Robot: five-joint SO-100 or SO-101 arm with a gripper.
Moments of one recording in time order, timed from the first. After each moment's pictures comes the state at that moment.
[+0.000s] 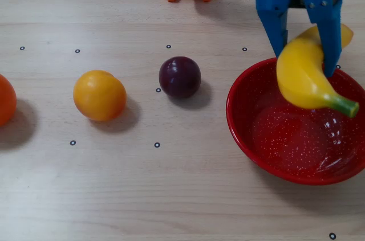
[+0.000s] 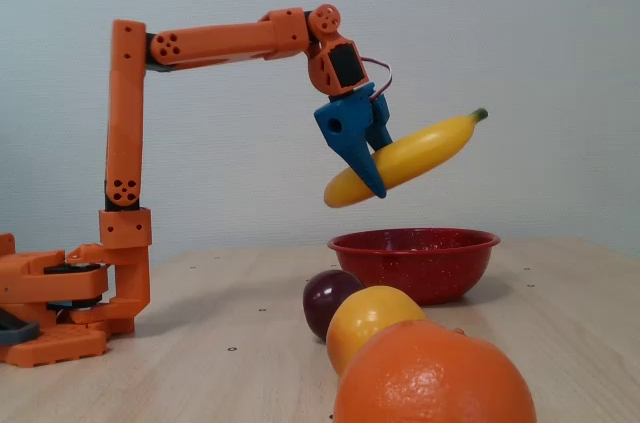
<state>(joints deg) -24.0 83.6 66.8 79.4 -28.7</state>
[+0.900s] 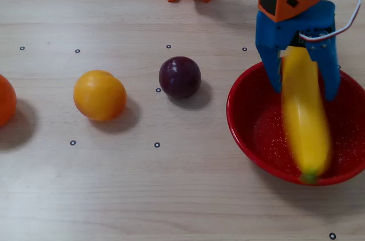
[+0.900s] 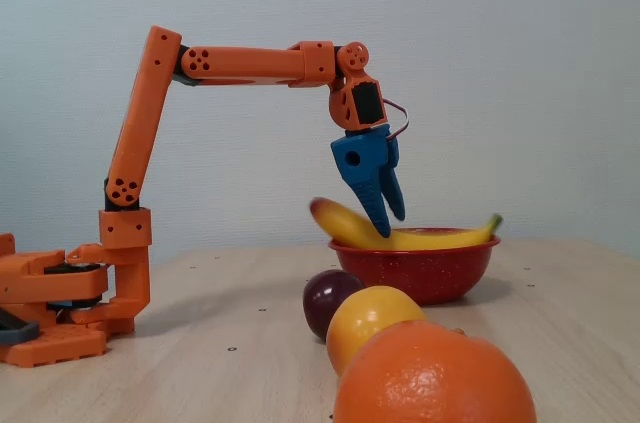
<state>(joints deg) -23.7 72.6 64.2 78.2 -37.2</state>
